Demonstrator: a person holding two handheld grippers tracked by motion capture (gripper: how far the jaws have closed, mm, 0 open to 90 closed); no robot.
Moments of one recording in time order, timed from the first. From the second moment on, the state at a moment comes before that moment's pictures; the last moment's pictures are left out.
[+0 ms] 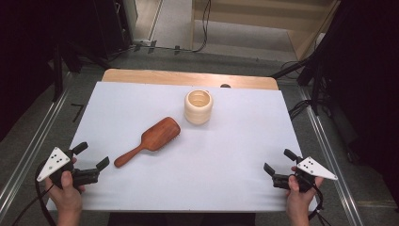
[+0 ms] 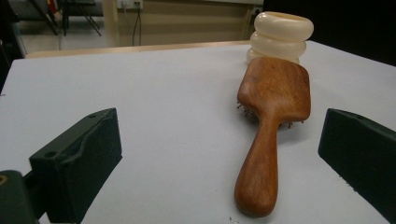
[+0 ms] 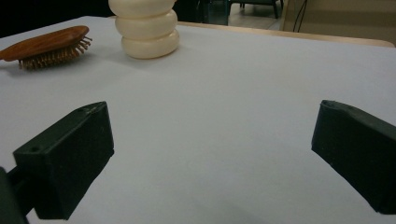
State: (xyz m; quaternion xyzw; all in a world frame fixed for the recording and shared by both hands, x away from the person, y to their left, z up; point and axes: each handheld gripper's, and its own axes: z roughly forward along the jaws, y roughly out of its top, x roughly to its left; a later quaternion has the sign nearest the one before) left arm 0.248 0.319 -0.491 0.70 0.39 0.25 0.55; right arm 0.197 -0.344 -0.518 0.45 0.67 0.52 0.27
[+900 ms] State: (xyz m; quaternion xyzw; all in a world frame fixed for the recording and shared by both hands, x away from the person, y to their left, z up) left arm 0.279 0.258 -0.463 0.80 0.34 0.18 0.46; right arm 0.199 -0.341 -0.519 0.45 0.68 0.52 0.26
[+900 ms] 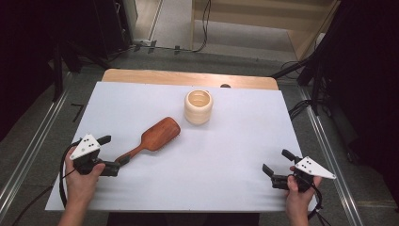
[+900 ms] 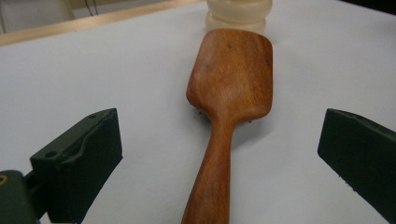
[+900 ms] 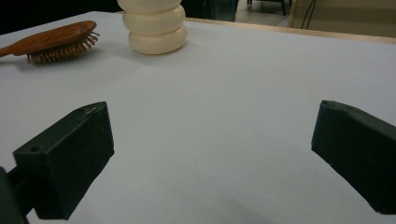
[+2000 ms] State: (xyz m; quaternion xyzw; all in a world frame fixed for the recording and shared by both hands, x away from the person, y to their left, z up) left arm 0.322 0.211 -0.468 0.89 0.35 0.11 0.28; right arm 0.201 -0.339 -0.520 0.44 0.69 0.51 0.25
